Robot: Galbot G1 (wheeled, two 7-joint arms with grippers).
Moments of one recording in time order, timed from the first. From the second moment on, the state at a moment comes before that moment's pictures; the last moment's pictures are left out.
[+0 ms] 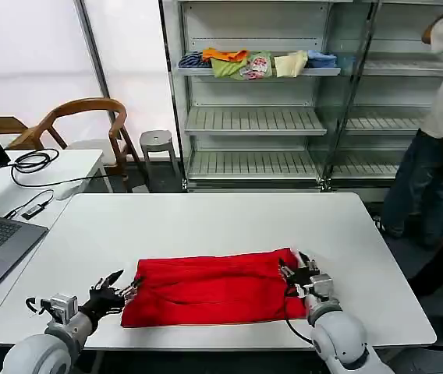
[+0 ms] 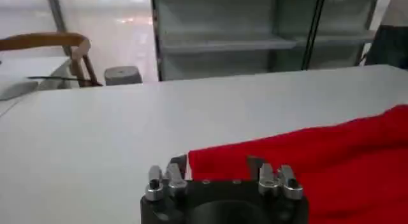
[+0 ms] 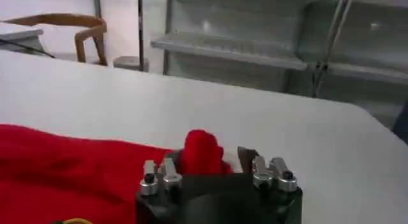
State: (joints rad) left arm 1.43 -0.95 -0.58 -2.06 -0.61 0.51 0.01; right arm -1.17 1.18 0.32 1.92 0.29 -0.50 0.18
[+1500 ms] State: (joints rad) left arm 1.32 -1.13 -0.31 -1.95 -0.59 0.41 -0.51; right arm -1.46 1.19 0.59 2.14 0.23 -0.40 0.12
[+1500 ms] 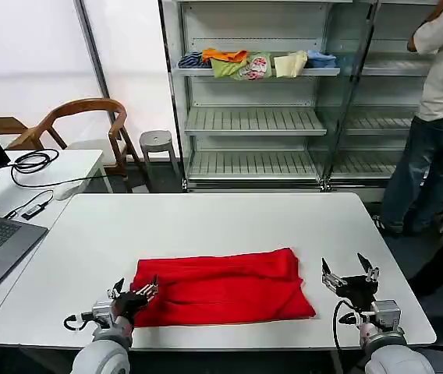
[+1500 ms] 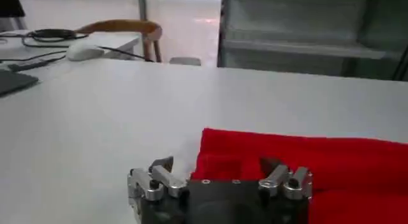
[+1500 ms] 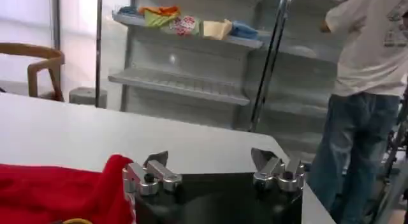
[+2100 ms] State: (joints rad) left arm 1.29 -1.15 -0.25 -1.91 -0.55 0.43 -0.61; right arm -1.44 1.19 0.58 2.12 0.22 -0.40 0.12
